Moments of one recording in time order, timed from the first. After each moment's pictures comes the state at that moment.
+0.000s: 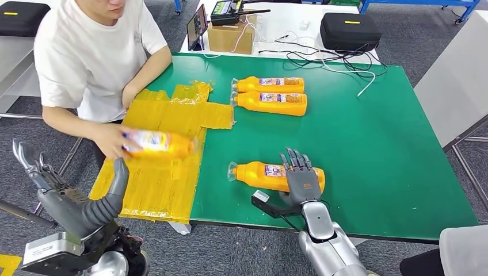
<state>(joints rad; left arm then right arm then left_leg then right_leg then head) 0.16 -0.34 -0.12 -1.91 -0.23 0.70 -0.70 -0.37 0.07 0.29 -0.75 1.49 -0.54 0.12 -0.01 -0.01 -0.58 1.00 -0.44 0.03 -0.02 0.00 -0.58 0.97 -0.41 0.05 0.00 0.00</state>
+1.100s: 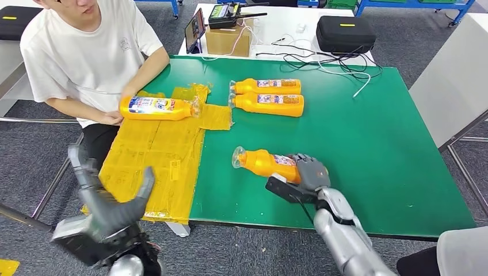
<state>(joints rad) 0.16 -0.31 -0.20 -1.73 -0.08 0.70 -0.58 -0.36 -0.01 0.29 -0.84 0.81 -0.30 -0.22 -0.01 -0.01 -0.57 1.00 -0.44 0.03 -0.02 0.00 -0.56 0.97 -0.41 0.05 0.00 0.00</state>
